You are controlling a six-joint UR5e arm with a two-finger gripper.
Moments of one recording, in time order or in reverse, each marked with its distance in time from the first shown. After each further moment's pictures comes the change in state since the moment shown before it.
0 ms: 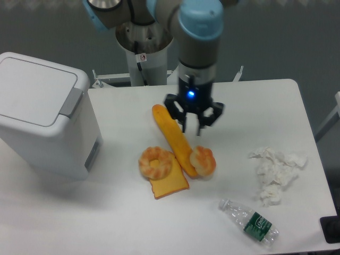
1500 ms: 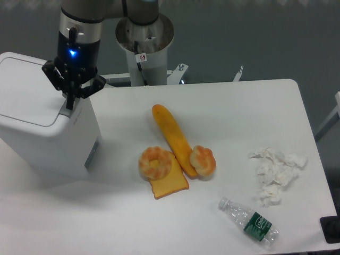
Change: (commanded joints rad) arm -0.235 0.077 -0.025 -0.041 -0.134 -0.296
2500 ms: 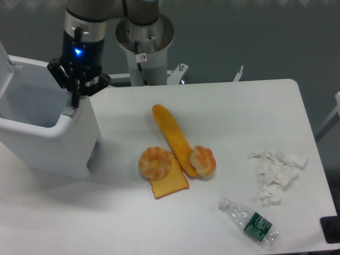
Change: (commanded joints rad) arm 0.100 -0.001 -0.003 0.008 0.005 0.012
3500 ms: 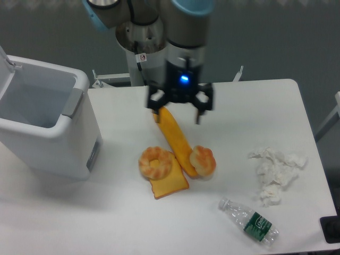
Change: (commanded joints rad) arm 0.362 -0.204 0.015 0.104 0.150 0.400
